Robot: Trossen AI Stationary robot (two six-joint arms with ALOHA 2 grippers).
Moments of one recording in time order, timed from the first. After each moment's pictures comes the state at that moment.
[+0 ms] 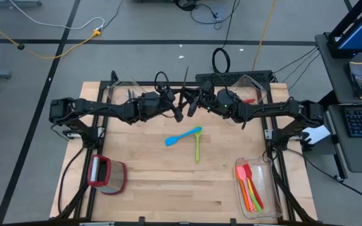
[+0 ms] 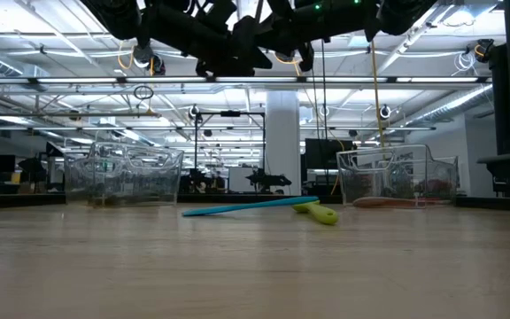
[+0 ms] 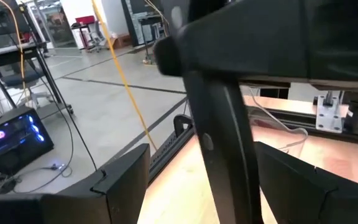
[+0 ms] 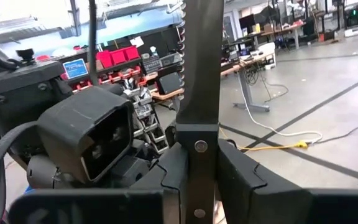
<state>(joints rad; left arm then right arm) 0.19 1.54 0.95 0.47 -0.35 0.08 -0.19 1.52 0.99 0.62 0.26 0.30</state>
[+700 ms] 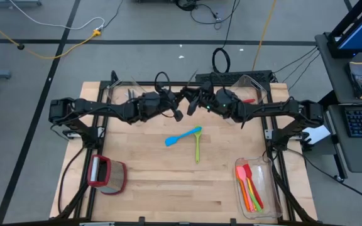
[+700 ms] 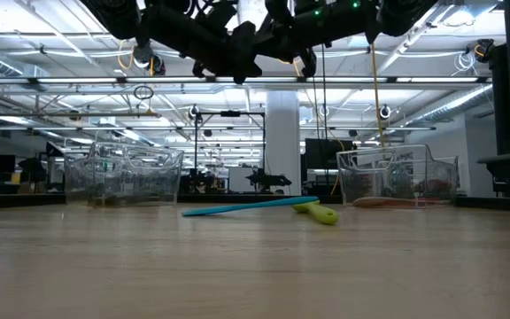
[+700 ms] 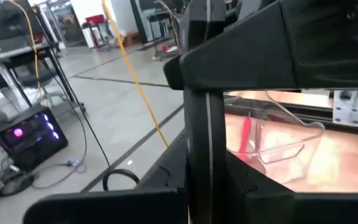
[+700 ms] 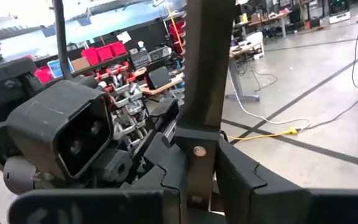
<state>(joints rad) 0.18 1.54 0.95 0.45 -0.38 0.11 -0.19 1.52 0.99 0.58 0.28 0.35</state>
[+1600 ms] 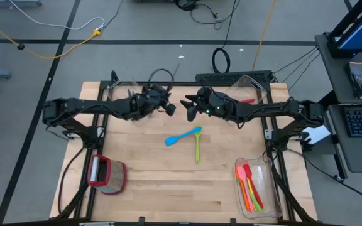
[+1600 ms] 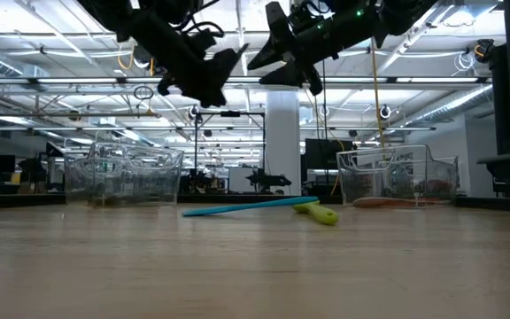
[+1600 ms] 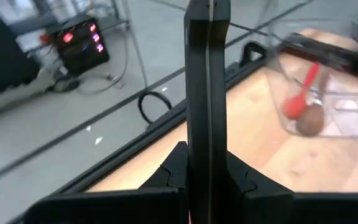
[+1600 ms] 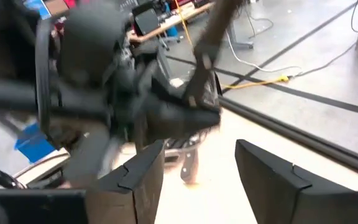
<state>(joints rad) 0.23 1.47 0.95 0.05 -0.56 -0.22 -0.19 1.52 0.99 0.33 0.26 0.43</state>
